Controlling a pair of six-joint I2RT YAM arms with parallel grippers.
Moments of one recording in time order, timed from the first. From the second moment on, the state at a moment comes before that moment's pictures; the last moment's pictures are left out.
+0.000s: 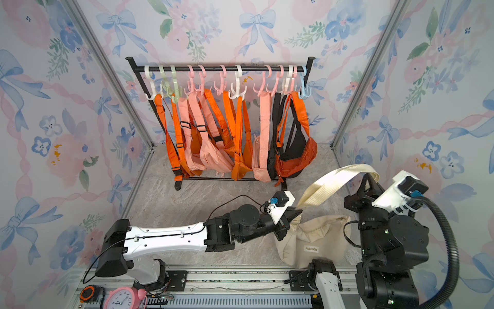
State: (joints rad) left arm -1.35 1.59 1.28 0.26 -0.19 -0.16; right arm -0.12 0.57 1.33 -0.76 0.15 0.30
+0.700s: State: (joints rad) left arm -1.14 2.04 1.41 0.29 -0.15 -0.21; right arm -0.20 0.99 0.87 -0.37 0.19 0.40
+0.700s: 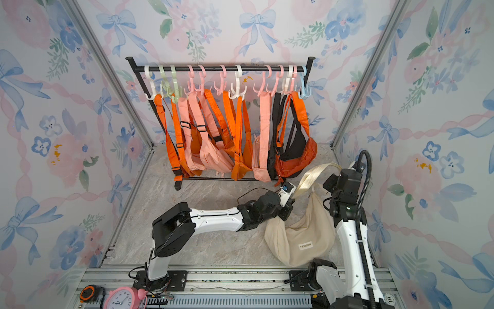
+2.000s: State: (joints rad) left arm -0.99 2.35 1.68 0.13 0.00 -0.21; right arm -0.28 1.61 1.00 -0.07 0.08 0.47
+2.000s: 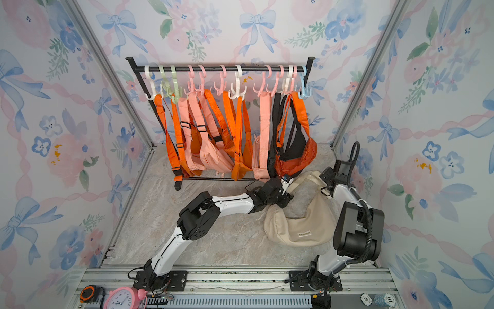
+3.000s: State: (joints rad) left arm -1.06 1.69 1.47 0.00 -0.21 -0.06; right arm -0.09 1.06 1.01 -0.12 -0.21 0.47
